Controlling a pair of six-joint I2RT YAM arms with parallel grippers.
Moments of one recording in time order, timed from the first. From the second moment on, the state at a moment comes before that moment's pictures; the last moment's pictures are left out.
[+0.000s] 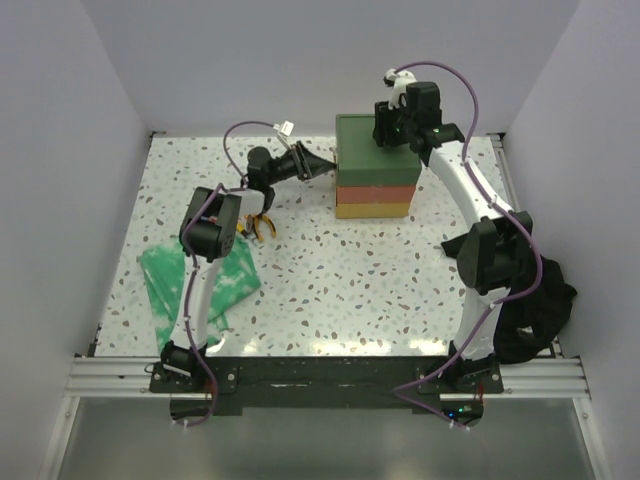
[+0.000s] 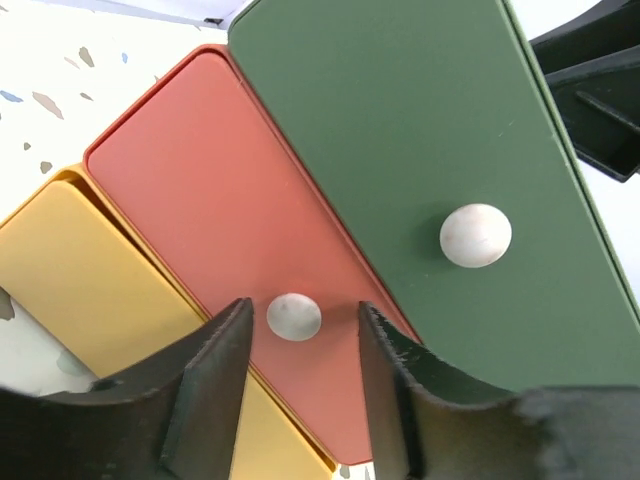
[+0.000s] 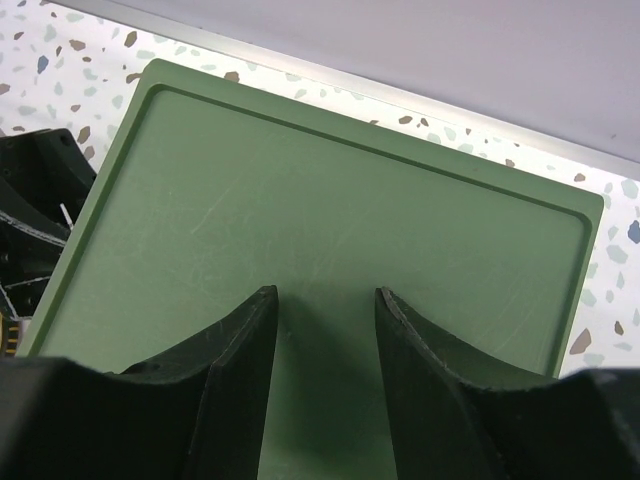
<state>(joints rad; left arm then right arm) -0.28 2.49 1.65 1.01 0.86 -1.08 0.26 1.97 1.91 -0.44 -0.09 0.00</state>
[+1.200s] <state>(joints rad) -0.17 2.37 1.37 1.12 0.88 -1.09 0.26 1.96 1.86 -0.36 -0.05 -0.03</state>
